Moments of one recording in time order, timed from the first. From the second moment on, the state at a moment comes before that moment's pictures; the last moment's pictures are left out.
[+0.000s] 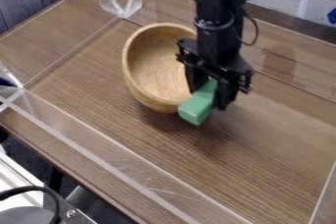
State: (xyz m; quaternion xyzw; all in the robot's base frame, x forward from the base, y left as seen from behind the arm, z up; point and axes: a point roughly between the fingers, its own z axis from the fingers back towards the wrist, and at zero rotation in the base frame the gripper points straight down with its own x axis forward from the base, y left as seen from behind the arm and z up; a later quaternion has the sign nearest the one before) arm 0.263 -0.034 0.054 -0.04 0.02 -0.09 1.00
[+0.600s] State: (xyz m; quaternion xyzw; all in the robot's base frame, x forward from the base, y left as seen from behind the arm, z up) arm 0.259 -0.032 0.047 -0.04 0.03 -0.09 0.99
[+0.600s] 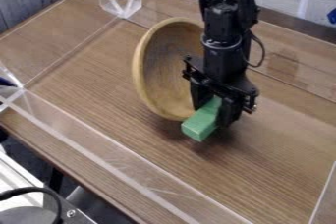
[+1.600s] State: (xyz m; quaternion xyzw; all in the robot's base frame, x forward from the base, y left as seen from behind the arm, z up) arm 0.267 -0.027 0.065 -0.04 0.01 -0.08 1.00
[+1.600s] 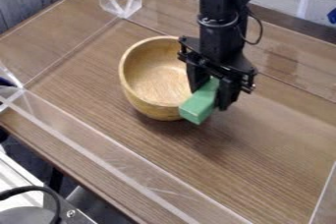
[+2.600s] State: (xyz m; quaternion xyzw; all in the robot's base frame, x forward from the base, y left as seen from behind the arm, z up) arm 0.271 -0.017 0.050 -0.03 0.02 -0.07 1.00
